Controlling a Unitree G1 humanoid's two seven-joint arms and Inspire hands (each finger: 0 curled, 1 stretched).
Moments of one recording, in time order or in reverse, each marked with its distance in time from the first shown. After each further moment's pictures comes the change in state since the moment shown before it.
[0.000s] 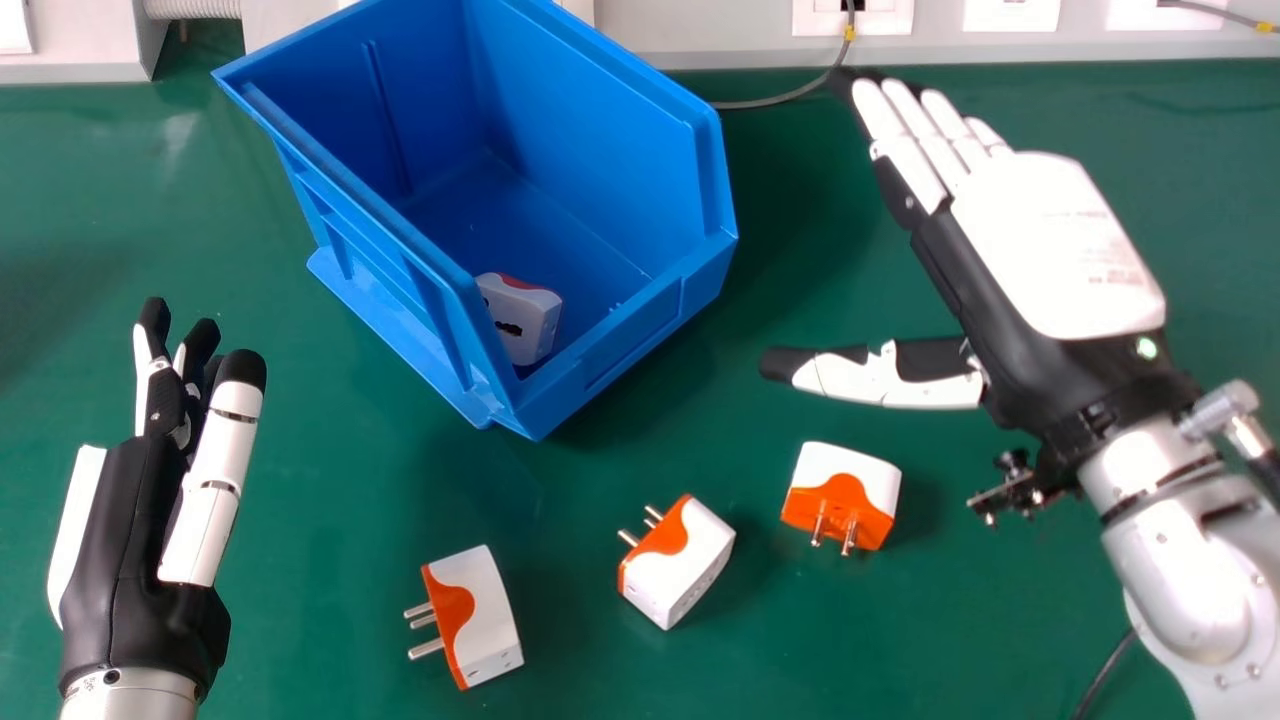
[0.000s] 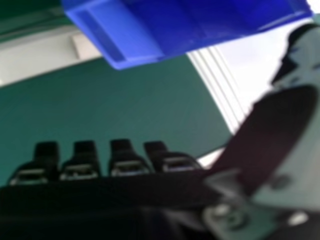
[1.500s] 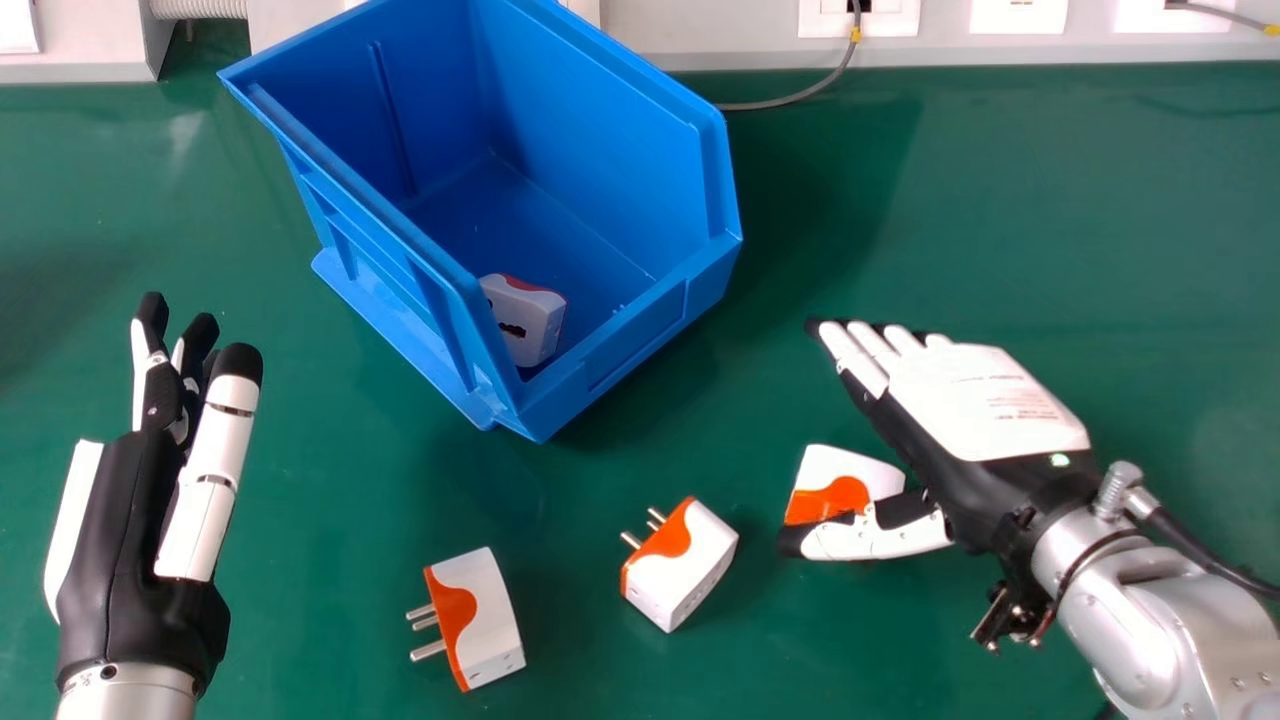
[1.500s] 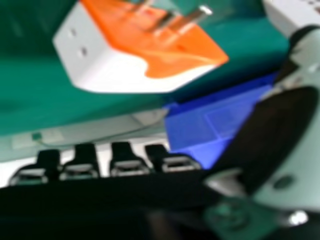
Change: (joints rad) left arm -0.004 0.003 0.001 -0.021 -0.014 0.016 -0.001; right arm -0.017 -0.021 0.134 0.194 -0.143 0.105 0.223
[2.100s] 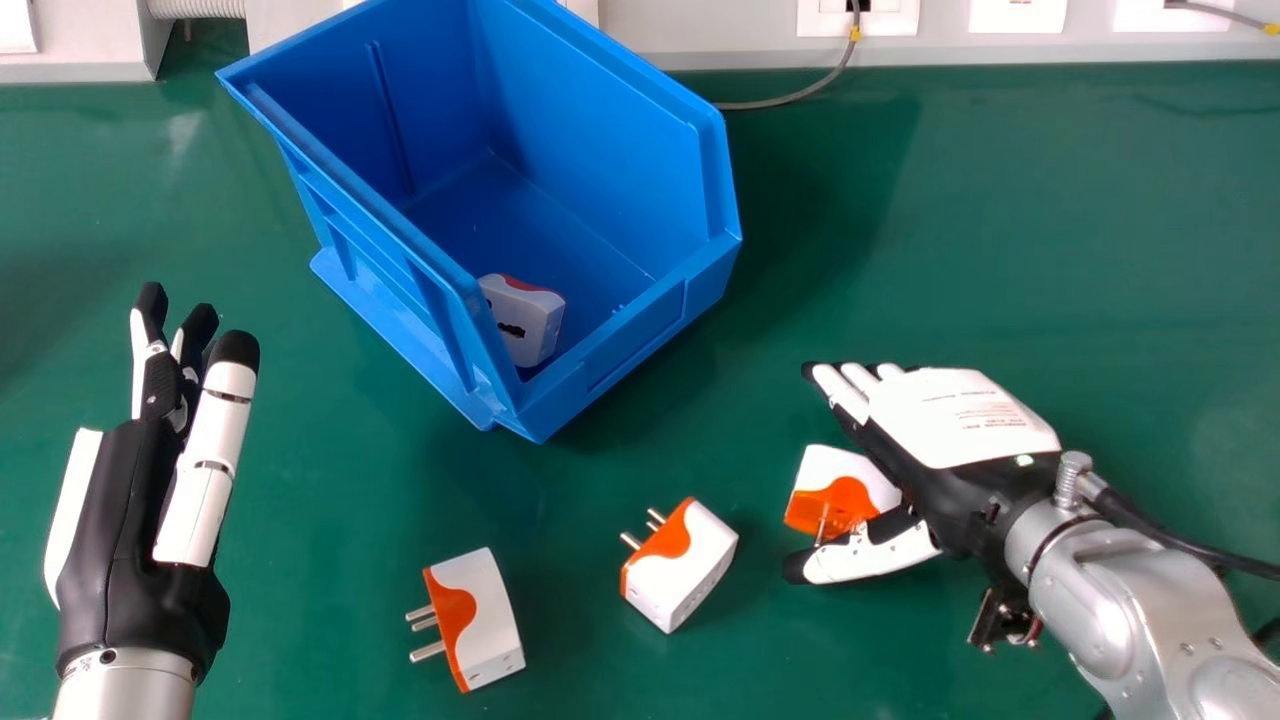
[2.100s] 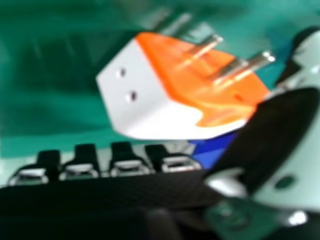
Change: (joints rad) left arm -0.027 0.003 0.010 0.009 -0.012 0.033 -0.001; right arm -0.089 -0.001 0.092 0.107 -0.050 0.065 0.082
